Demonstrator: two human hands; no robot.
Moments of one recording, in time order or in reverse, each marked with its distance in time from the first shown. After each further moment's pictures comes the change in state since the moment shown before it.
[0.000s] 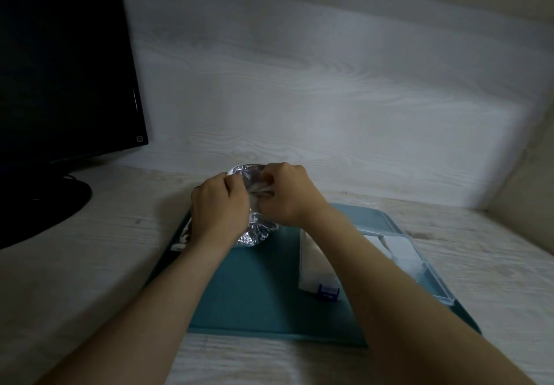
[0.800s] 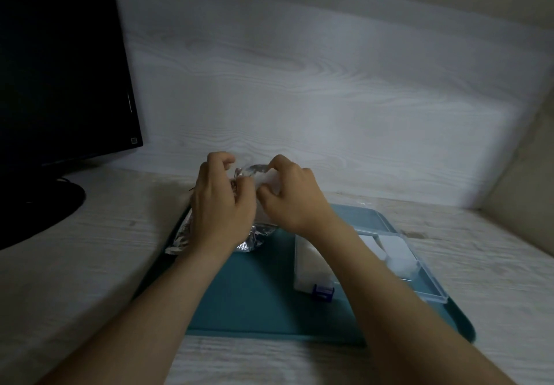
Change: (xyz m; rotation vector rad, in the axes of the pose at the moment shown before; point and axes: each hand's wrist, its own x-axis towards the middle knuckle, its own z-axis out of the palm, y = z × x) left_hand -0.007 -0.005 0.006 -0.146 0.030 0.213; right_hand -0.020 -0.001 -0.011 0.085 0.161 -0.036
